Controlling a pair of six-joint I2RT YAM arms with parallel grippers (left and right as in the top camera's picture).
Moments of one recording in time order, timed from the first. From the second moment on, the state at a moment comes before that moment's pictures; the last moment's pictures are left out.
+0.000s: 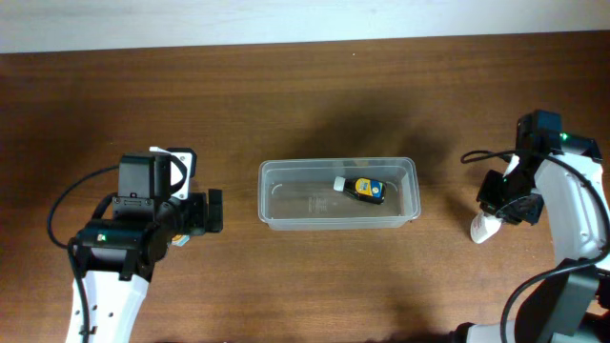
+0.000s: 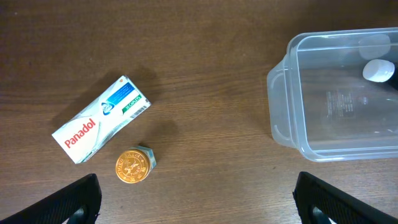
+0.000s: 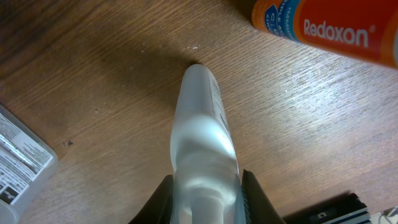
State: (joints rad) left arm -0.11 1.10 1.07 -0.98 0.01 -0.05; right arm -0.31 1.60 1.23 -1.22 0.05 0.23
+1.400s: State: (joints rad) left arm -0.11 1.10 1.07 -0.98 0.01 -0.05; right arm 0.23 1.59 1.46 -1.36 -0.05 0.25
